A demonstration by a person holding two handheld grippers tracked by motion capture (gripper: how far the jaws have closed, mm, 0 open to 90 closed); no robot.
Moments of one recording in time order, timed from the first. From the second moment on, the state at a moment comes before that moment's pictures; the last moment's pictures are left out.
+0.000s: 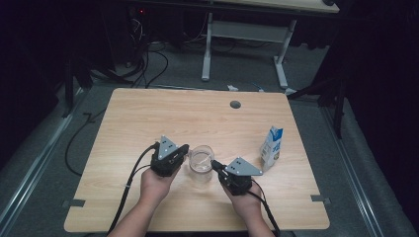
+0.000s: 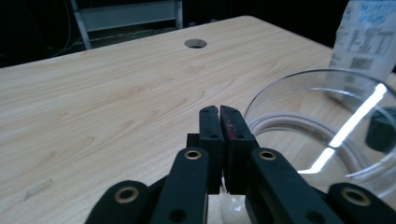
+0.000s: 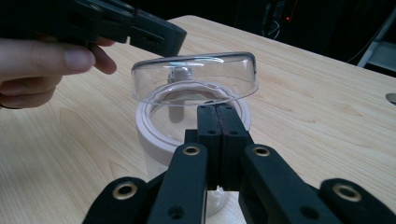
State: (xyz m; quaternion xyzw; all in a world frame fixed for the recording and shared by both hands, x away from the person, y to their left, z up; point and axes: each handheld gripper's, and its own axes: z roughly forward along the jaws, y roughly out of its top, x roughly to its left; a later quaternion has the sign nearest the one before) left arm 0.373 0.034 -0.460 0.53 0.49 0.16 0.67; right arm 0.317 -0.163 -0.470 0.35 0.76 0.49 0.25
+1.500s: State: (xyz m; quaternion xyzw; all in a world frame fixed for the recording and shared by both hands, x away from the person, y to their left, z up) left arm 0.320 0.027 -0.476 0.52 0.49 0.09 0.69; right arm 0.318 -0.158 -0.474 0.35 0.77 0.48 0.25
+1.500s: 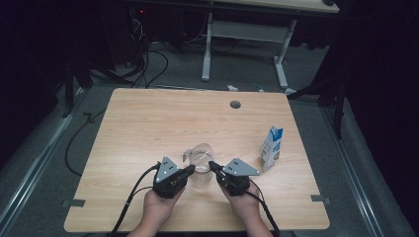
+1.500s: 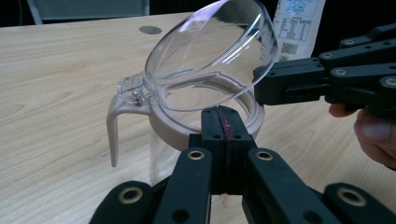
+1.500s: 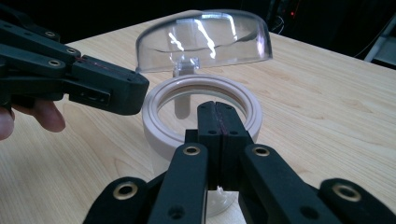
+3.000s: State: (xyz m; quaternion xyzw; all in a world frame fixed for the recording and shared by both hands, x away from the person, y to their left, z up) left arm 0.335 0.039 -0.468 0.49 0.50 0.11 0.71; right arm 0.316 -0.159 -0.477 0.33 0.77 0.48 0.26
